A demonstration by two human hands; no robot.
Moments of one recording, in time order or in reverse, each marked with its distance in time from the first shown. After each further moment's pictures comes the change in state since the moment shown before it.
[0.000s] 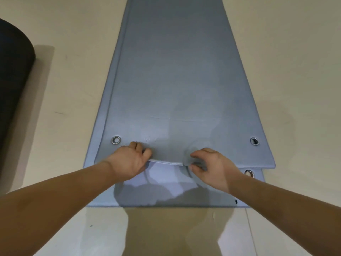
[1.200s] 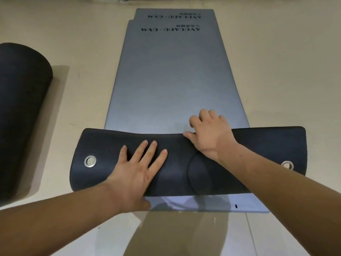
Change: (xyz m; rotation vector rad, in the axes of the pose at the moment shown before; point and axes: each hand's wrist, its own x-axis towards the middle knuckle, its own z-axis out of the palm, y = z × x) left_hand -0.047 0.064 -0.122 -0.091 -0.240 -0.206; right_hand 0.028 -0.062 -0.092 -0.587 0.217 -0.097
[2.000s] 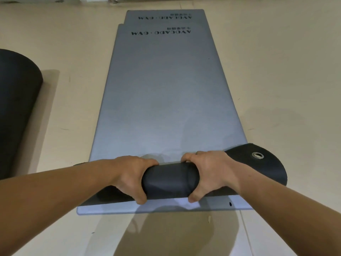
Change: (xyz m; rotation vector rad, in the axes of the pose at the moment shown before) left_hand 0.040 -0.023 -0.022 -0.487 -0.369 0.123; right_hand -0.055 0.015 0.026 0.291 -0.523 -0.152
